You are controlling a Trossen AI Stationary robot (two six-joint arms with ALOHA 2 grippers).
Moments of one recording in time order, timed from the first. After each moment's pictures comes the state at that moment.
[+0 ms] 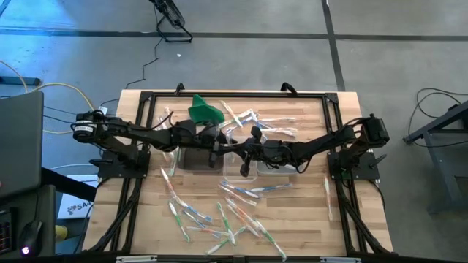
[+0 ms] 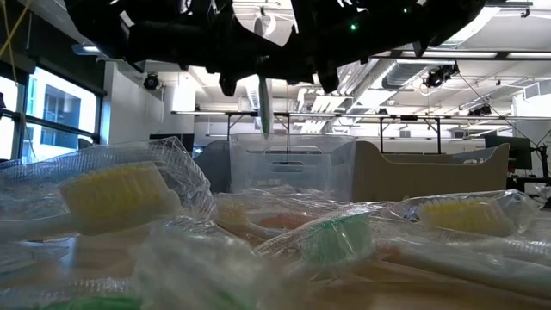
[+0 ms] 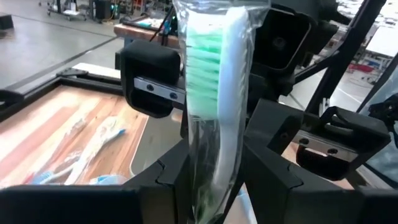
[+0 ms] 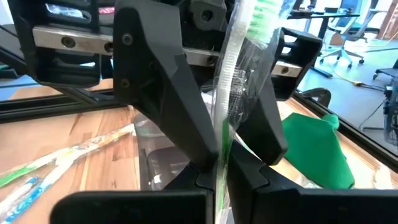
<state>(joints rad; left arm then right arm) 0.10 1.42 0.66 0.72 0.15 -0.19 0.10 1.67 0.86 0.62 0.37 0.10</state>
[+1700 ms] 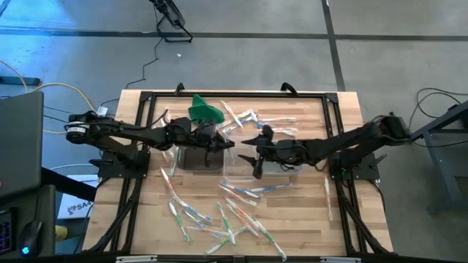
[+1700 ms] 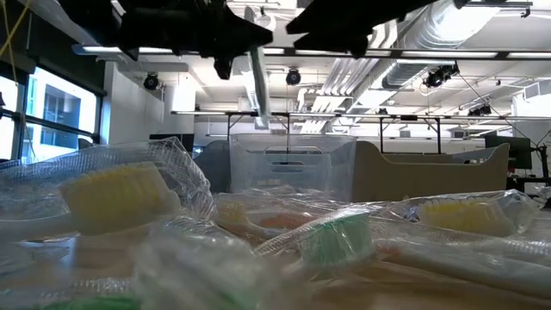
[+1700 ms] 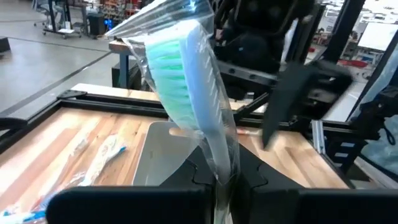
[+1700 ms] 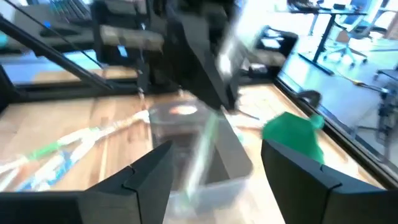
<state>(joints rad) 0.10 1.32 0.66 0.66 0.18 -0.13 0.17 1.41 0.86 0.27 0.41 0.08</state>
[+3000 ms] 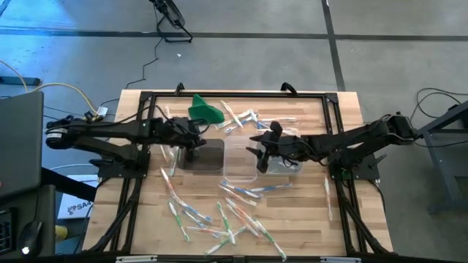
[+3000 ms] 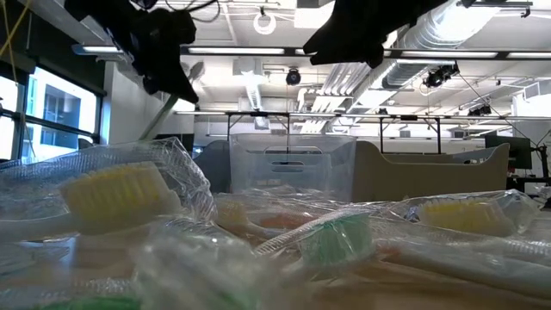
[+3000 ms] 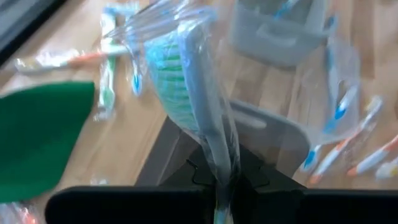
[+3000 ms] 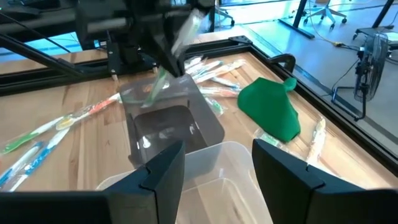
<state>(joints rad) 0.10 1.06 0.77 -0.41 -0.11 -0.24 0.13 1.35 0.86 0.09 0.45 0.22</state>
